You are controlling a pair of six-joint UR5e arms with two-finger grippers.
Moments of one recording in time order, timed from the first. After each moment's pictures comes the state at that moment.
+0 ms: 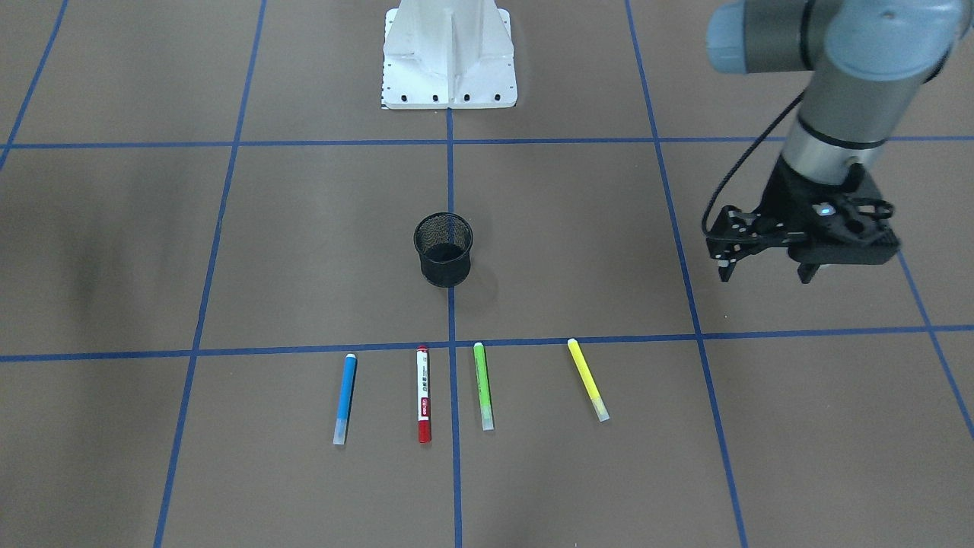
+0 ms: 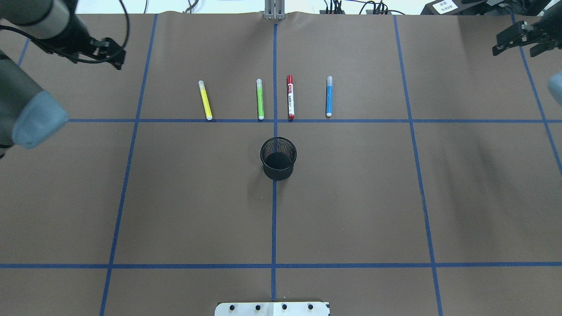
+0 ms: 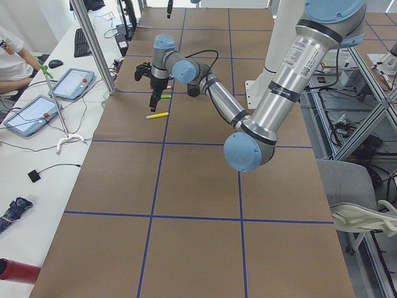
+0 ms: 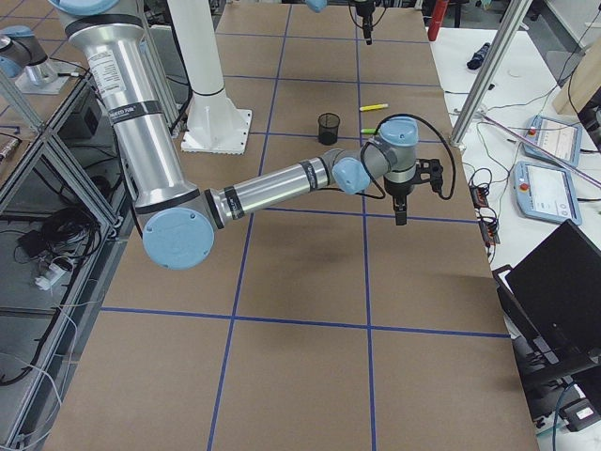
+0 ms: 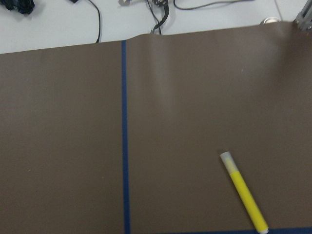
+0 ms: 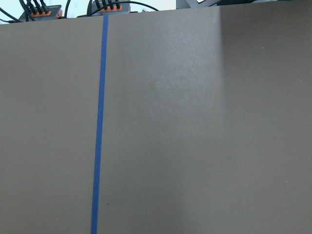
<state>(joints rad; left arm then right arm) -1.09 -2.01 -1.86 -1.44 -2.08 -0.57 1.32 -1.28 1.63 -1.42 2.24 0.50</state>
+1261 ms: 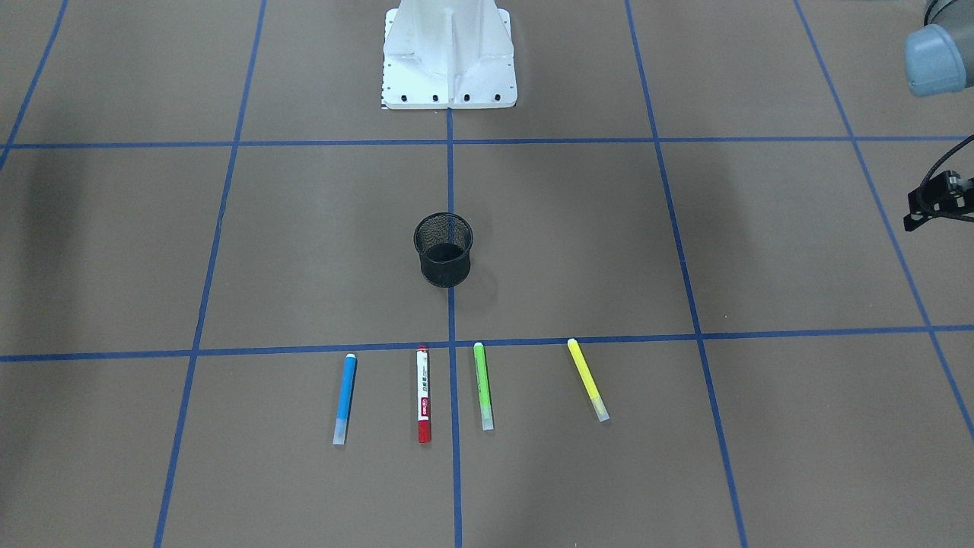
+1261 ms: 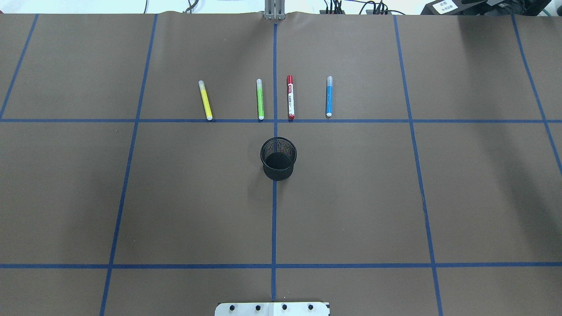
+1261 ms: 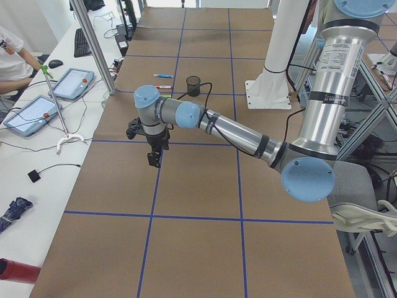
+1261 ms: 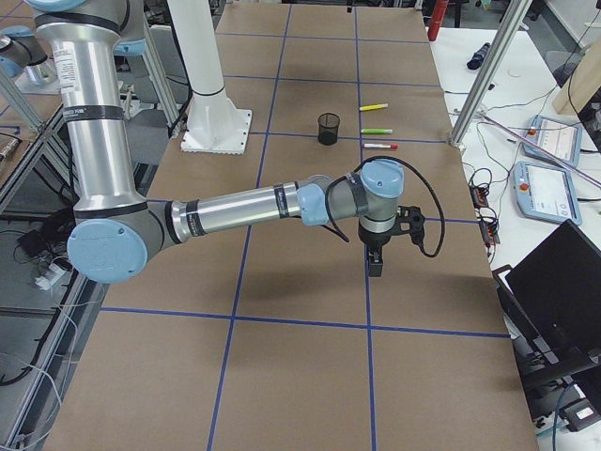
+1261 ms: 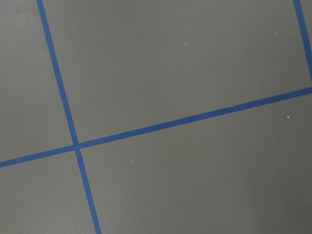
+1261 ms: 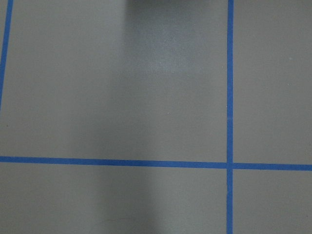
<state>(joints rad) -1.34 -1.76 -1.76 -1.36 -2.31 -0.08 1.46 -1.45 1.68 -1.55 2.32 0.24</state>
